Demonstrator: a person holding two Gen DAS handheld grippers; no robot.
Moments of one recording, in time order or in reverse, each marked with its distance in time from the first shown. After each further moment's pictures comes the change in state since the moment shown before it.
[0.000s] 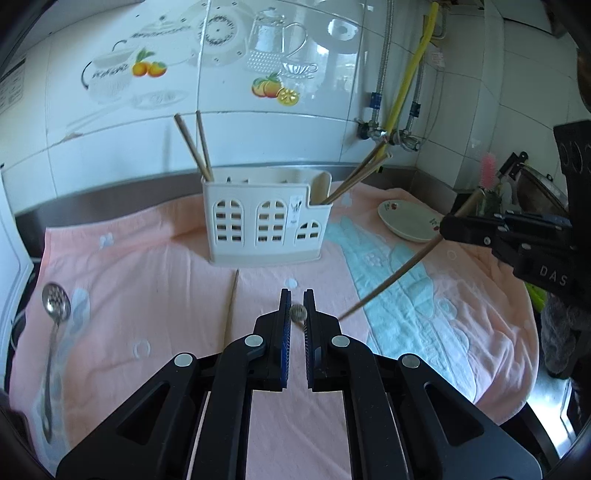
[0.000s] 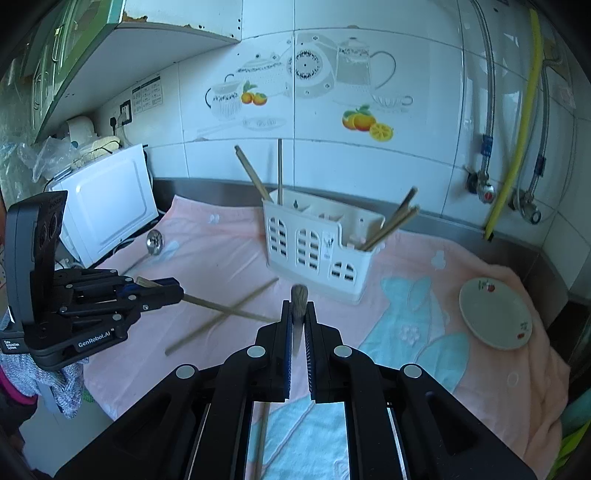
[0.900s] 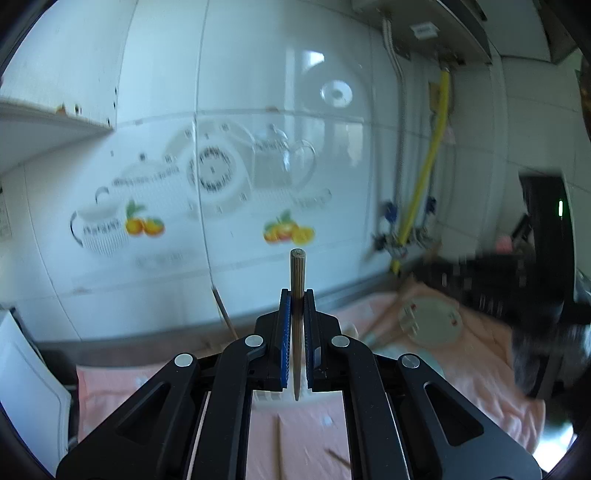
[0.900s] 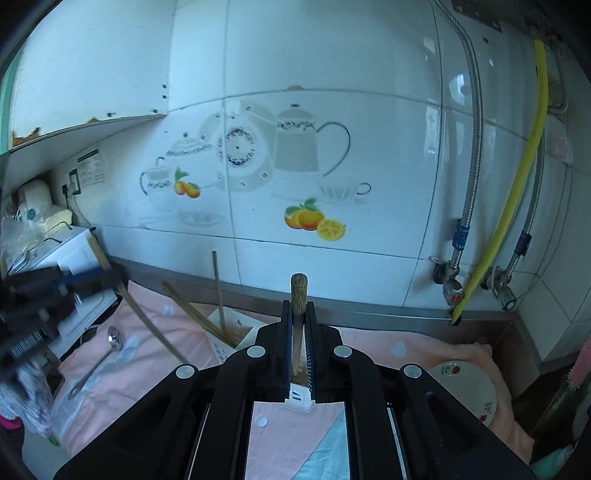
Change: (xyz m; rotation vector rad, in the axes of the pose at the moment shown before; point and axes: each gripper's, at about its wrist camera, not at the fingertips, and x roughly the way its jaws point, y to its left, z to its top) left arm -0.021 0.010 0.183 0.102 -0.235 0.065; right arm 0.032 -0.068 0.148 0.089 -0.094 -0.110
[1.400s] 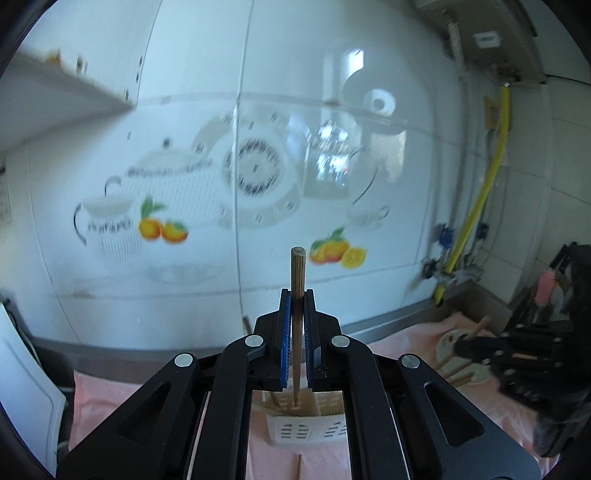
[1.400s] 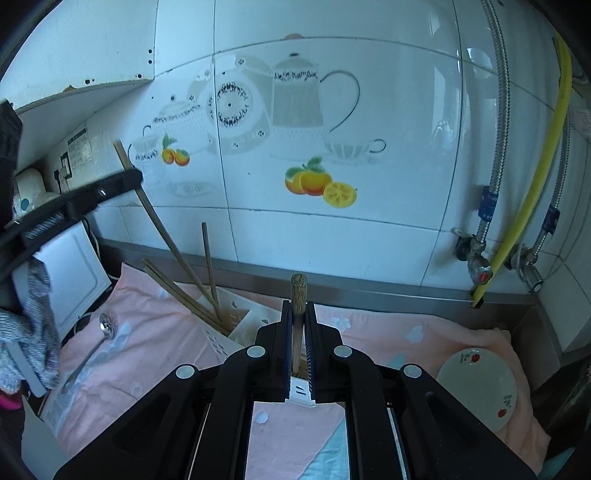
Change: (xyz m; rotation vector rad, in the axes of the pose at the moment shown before) left arm 0.067 0.043 0.003 -0.100 -0.010 0.093; right arm 0.047 0.000 -0.018 0.008 0.082 0.029
